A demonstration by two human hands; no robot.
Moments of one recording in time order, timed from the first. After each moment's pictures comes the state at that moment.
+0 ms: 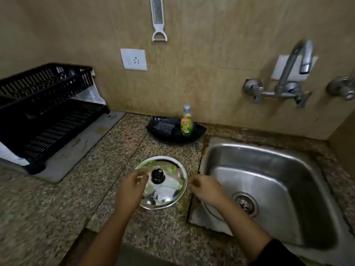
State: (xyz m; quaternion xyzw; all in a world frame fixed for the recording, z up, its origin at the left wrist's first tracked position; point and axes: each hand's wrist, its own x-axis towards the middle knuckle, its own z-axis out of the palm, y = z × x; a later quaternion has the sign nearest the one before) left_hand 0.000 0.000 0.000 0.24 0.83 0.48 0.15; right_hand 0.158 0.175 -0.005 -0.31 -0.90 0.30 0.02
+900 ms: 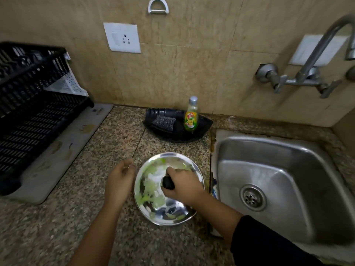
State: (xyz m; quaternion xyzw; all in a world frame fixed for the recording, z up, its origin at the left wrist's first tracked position) left_hand -0.113 0.022 -0.014 0.19 0.83 0.49 0.19; right_hand 0.033 0.153 -0.031 -0.22 -0.96 0.18 0.03
